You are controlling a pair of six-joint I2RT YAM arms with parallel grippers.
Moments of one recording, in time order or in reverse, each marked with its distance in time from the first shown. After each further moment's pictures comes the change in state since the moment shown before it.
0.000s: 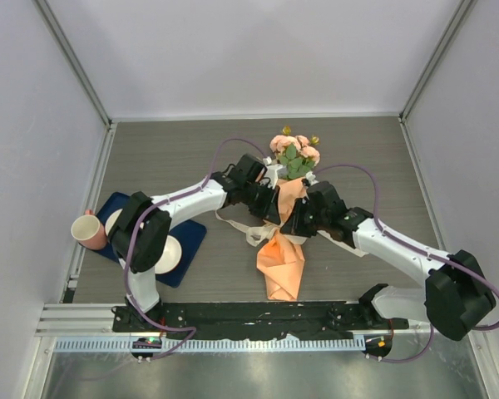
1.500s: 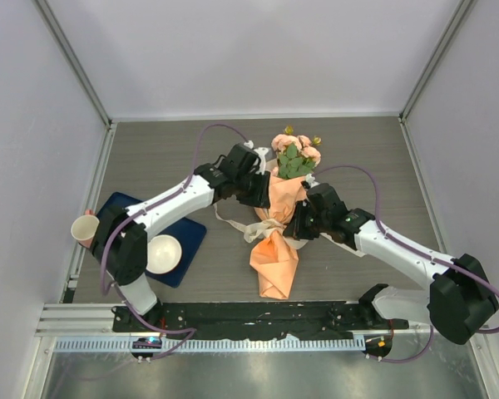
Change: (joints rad) left arm 0.005 -0.147 0.076 -0.197 -0.359 -0.133; right arm 0.019 -0.021 0.001 -0.048 0.033 -0.032
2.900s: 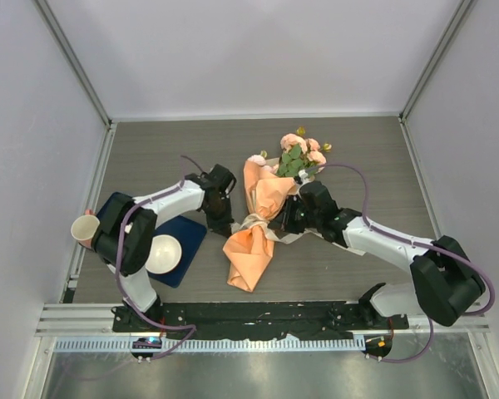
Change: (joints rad) left arm 0.180 0.057 -0.227 -0.183 -0.027 -0.238; right arm 0.011 0.135 -0.023 0.319 -0.085 0.132
